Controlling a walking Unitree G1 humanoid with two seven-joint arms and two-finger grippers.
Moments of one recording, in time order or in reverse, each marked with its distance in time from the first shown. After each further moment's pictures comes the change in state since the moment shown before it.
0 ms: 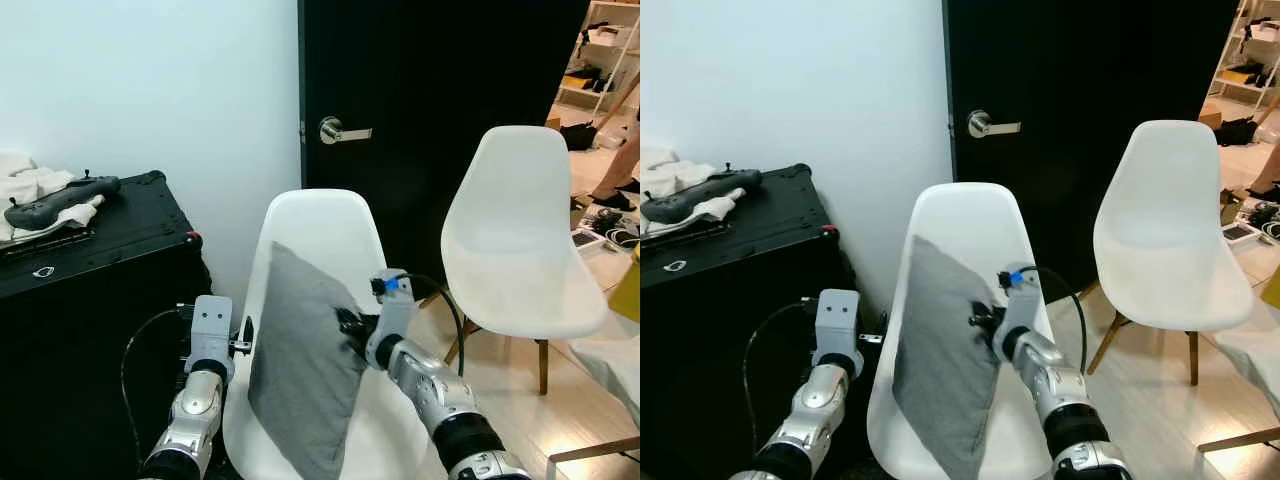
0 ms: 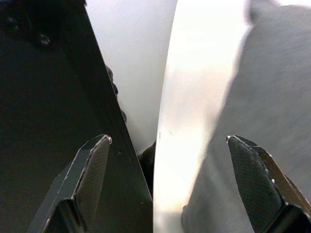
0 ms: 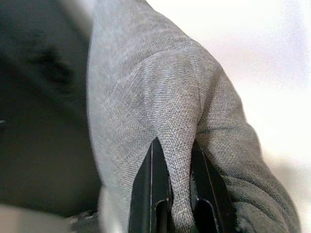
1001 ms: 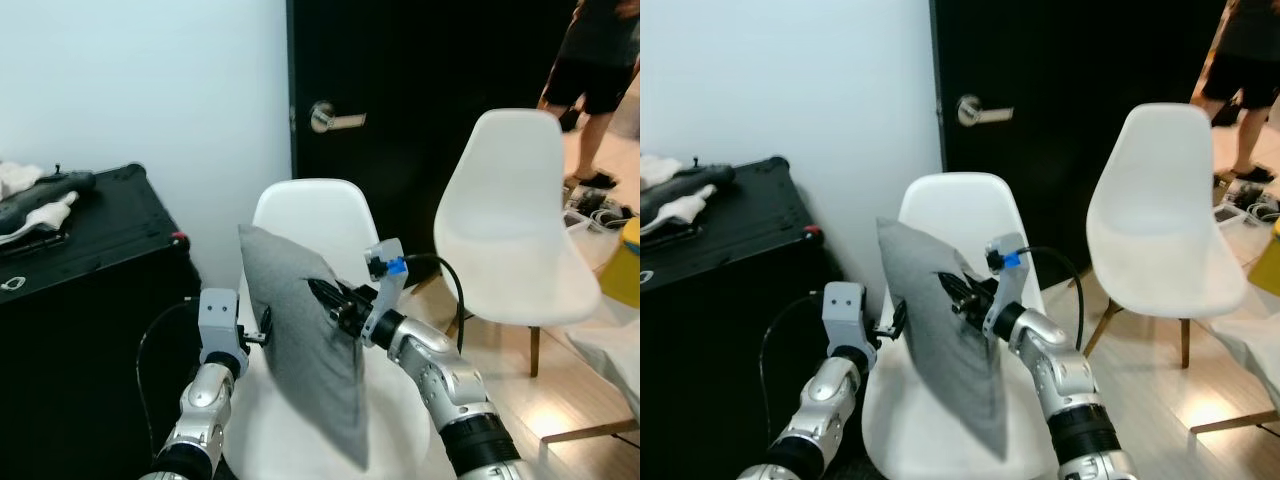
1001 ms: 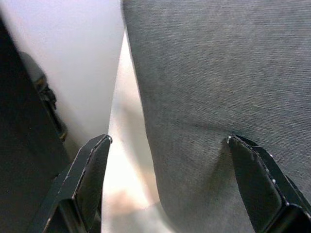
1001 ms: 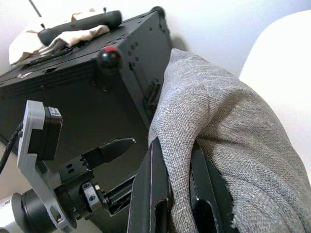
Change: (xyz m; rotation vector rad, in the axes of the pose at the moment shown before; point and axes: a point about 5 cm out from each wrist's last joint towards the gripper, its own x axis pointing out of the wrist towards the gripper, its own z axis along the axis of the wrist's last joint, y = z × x) left arm 0.004 -0.016 0.009 -0.143 -0.037 -0.128; right arm -0.018 0.057 0.050 -0.104 -0.241 0.498
